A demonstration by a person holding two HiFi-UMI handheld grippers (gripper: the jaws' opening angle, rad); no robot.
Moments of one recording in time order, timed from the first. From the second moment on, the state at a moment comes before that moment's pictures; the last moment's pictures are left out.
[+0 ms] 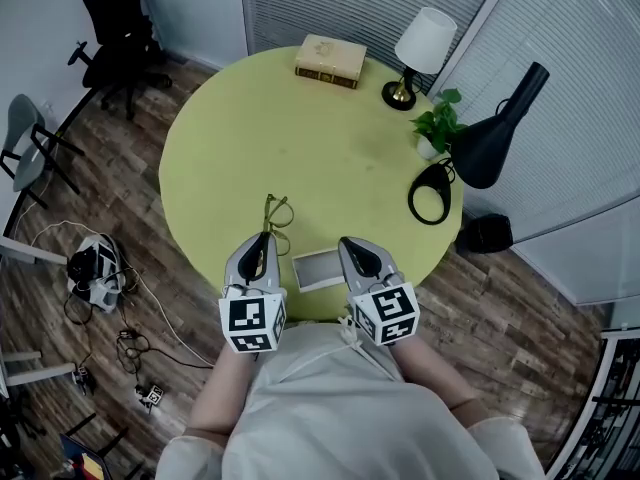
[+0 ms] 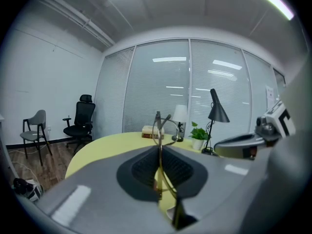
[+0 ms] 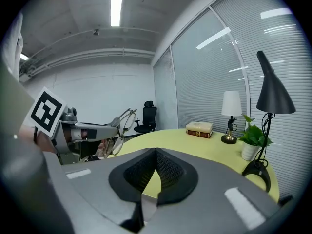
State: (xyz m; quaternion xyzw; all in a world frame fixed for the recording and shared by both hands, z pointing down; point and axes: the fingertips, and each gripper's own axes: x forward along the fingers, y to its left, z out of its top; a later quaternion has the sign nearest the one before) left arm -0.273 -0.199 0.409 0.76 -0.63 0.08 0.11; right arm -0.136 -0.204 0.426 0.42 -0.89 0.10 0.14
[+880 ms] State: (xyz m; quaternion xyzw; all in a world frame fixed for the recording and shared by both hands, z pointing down) left arm -0.252 -0.198 0.406 0.78 -0.62 0.08 0.09; right arm -0.134 -0.199 0.416 0.43 -0.89 0.08 0.14
